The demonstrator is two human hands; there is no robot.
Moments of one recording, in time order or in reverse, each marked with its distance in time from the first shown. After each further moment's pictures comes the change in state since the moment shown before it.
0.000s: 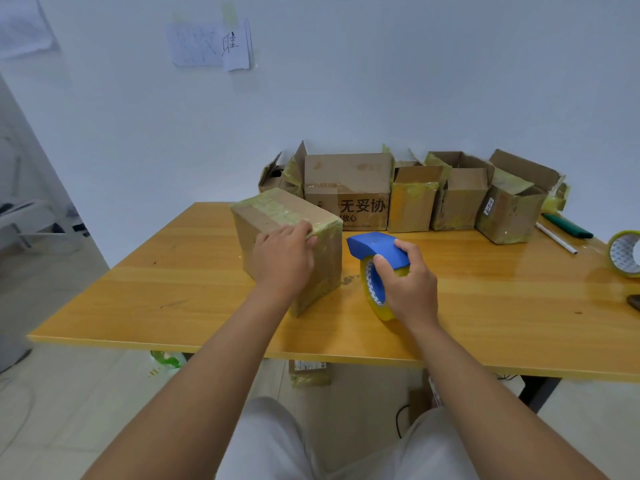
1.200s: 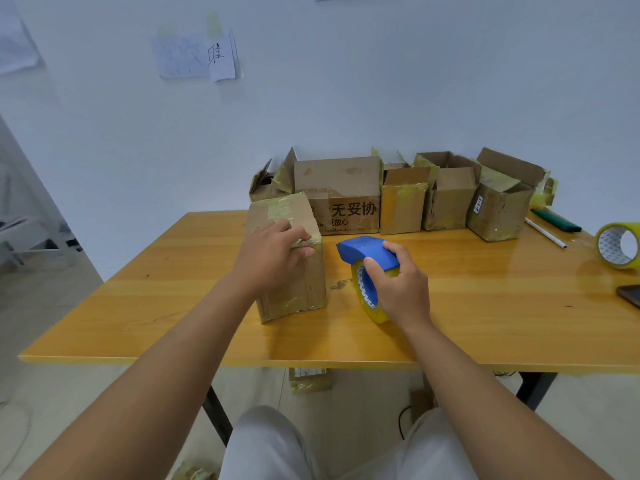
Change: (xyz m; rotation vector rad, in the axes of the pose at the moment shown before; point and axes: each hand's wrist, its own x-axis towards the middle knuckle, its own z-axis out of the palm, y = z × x) left_hand 0.028 -0.023 -0.012 -0.074 -0.162 0.278; right_hand 0.004 0.000 -0.001 0.000 -0.021 -0.001
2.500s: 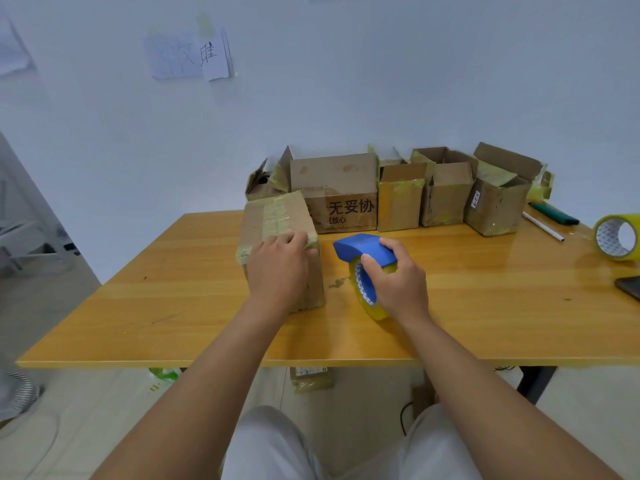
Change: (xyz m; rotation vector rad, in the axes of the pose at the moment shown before) left_hand -0.017 0.036 0.022 0.191 0.173 -0.166; right_hand 0.003 0.001 0.000 0.006 -0.013 0.015
